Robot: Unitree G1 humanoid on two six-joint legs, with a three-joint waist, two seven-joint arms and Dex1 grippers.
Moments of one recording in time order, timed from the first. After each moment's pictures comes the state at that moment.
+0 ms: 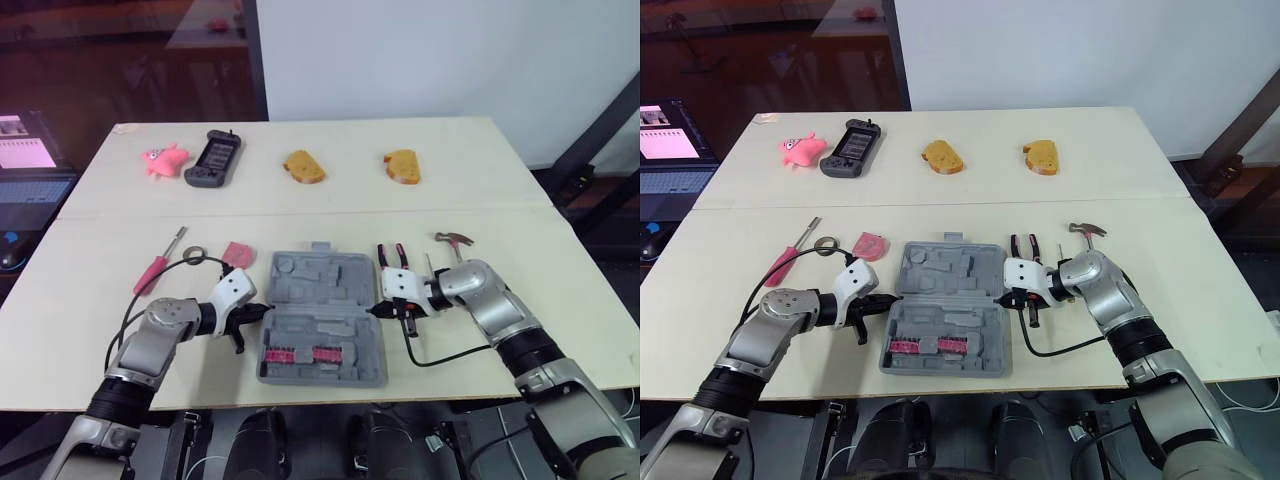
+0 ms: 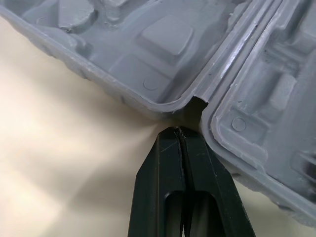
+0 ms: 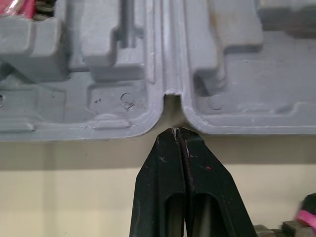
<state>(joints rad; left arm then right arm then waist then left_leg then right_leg) -0.27 0.55 -0.16 0.12 -0.08 0.37 -0.96 -0.55 -0.58 0.33 0.38 -0.14 0.09 1.27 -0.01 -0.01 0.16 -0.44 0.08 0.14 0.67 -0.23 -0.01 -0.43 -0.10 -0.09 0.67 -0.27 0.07</state>
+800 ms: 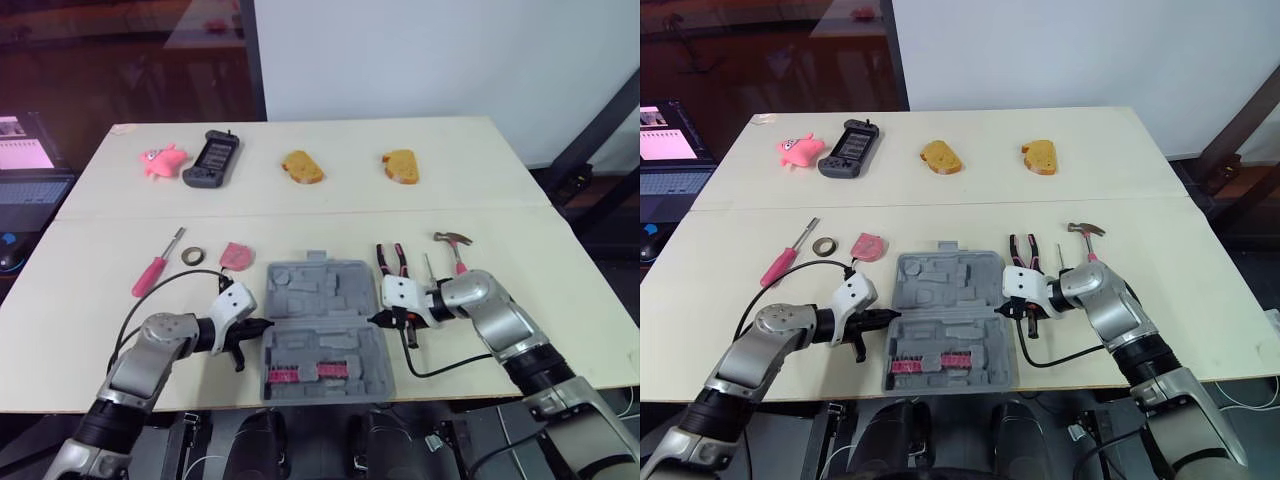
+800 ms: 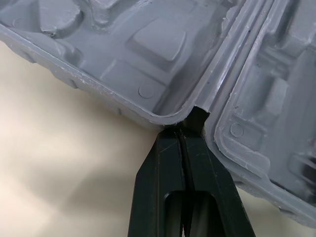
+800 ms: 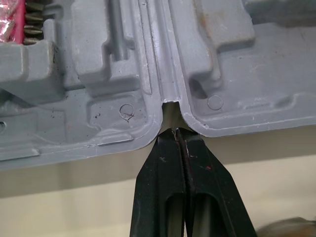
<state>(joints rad) -0.12 0.57 -0.14 -0.07 -0.13 0.47 -0.95 -0.42 -0.61 0.33 0.16 -0.11 0.26 1.26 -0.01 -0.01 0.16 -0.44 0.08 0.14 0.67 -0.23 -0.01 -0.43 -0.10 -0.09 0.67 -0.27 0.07</state>
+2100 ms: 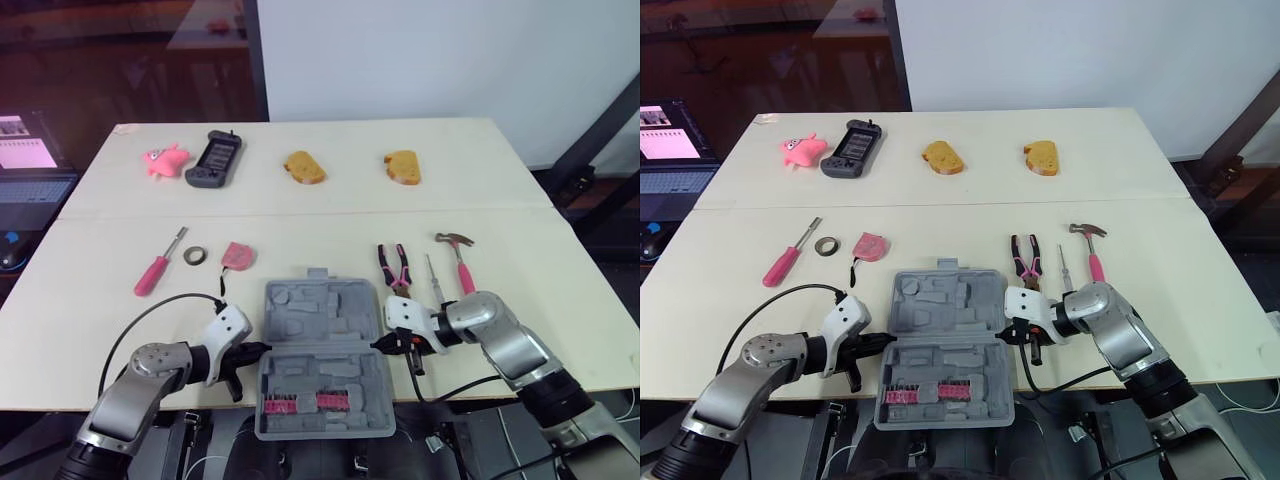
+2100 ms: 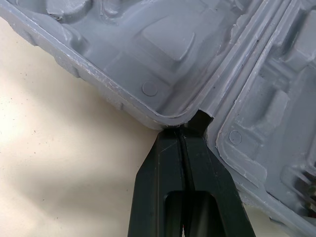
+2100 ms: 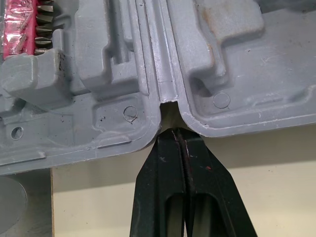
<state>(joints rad) 0.03 0.59 -0.13 -0.24 -0.19 0.56 -0.88 -0.32 -0.67 0.34 0.00 -0.05 0.37 1.27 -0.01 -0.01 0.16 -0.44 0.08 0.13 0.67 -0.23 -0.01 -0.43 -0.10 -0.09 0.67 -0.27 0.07</state>
